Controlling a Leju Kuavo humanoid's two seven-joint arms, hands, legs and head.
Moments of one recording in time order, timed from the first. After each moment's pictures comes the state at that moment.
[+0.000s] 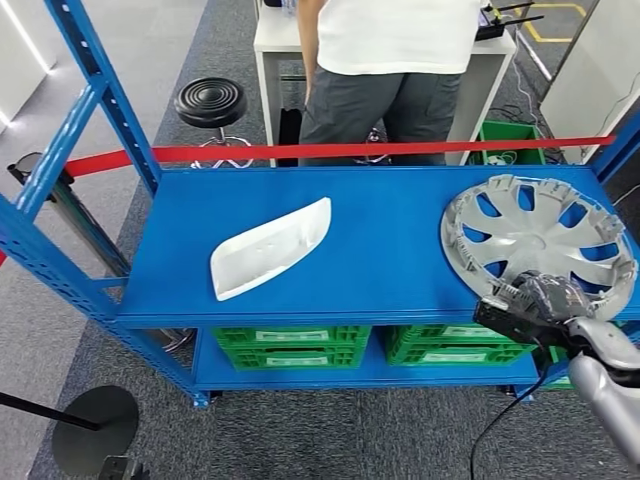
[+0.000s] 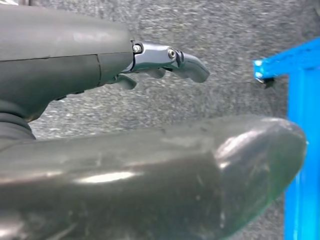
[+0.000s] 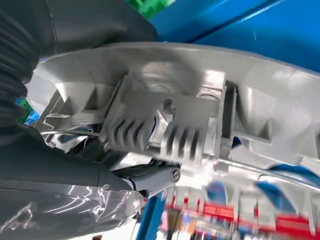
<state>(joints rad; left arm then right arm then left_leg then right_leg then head) -0.07 -0.05 1.22 -0.22 -1.15 -0.07 -0.50 -0.25 -0.56 0.30 -1.23 0.87 0.03 0.11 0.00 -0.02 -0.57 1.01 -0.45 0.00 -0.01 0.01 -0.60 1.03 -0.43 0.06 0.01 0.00</state>
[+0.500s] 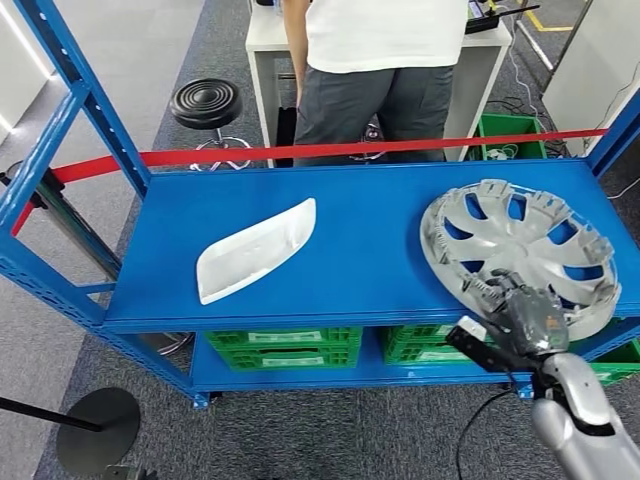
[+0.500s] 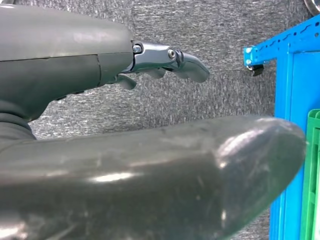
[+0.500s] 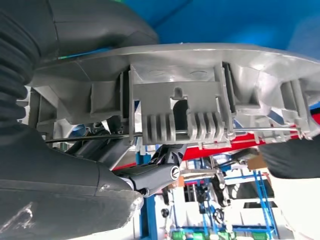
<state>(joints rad) -0.06 -0.05 1.22 -0.22 -1.14 -0.08 -0.56 -0.02 -0.40 0.18 -1.46 0.93 -0.29 0.03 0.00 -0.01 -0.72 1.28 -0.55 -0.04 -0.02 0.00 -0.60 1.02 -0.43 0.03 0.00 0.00</state>
